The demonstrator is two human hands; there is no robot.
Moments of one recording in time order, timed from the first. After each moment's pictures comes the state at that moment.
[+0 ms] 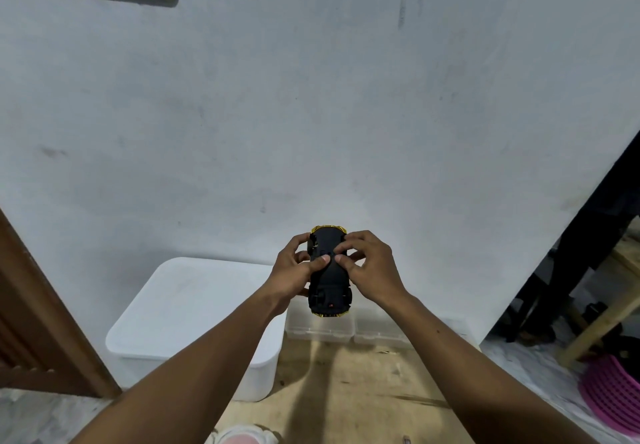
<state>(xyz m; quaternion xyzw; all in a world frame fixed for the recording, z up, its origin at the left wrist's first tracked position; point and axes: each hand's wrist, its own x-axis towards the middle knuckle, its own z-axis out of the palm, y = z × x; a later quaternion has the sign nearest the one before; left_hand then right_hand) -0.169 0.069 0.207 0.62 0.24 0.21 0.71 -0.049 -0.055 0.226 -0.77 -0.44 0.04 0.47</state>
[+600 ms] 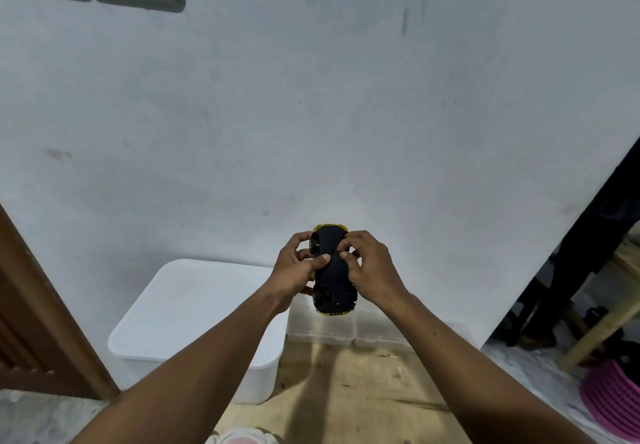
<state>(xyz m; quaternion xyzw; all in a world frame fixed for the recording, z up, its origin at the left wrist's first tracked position) -0.169 0.072 0.216 0.62 0.24 0.22 0.71 -0.047 -0.049 0.229 -0.77 -0.48 -0.01 0.41</state>
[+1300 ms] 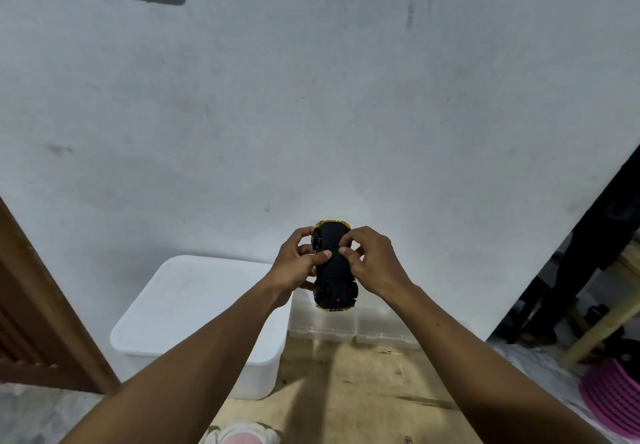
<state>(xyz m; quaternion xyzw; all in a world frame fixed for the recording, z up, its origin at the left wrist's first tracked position) -0.167 0.081 0.215 0.63 0.24 0.20 0.71 -0.042 -0.048 0.236 -0.78 -0.49 0.01 0.39</state>
